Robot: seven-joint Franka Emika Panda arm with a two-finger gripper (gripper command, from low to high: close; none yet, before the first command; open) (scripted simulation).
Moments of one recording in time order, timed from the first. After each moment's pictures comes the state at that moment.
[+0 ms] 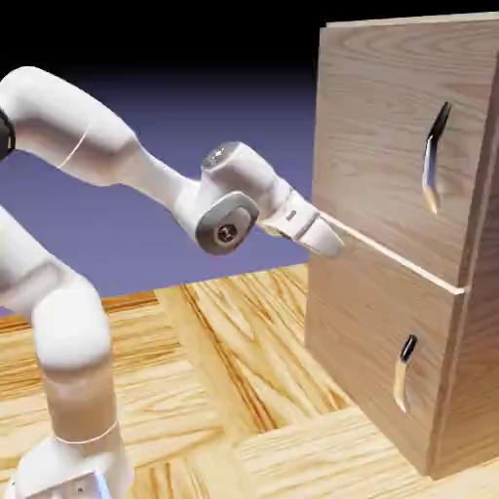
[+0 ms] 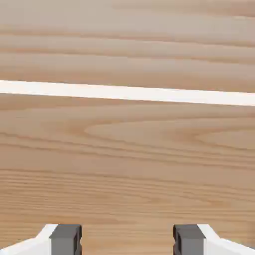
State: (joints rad) arm 0.07 -0.59 -0.10 -2.78 -0.06 3.09 0.74
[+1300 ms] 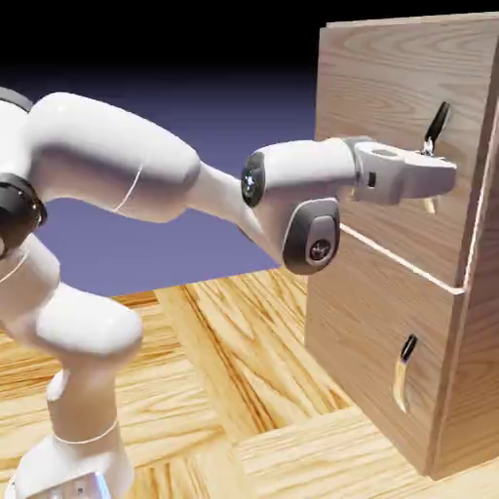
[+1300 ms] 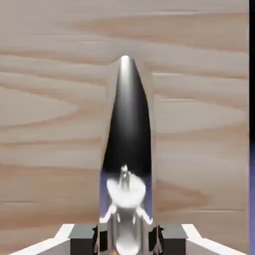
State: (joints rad) arm 0.60 -0.57 -0.95 -2.50 -0.49 3.65 0.76
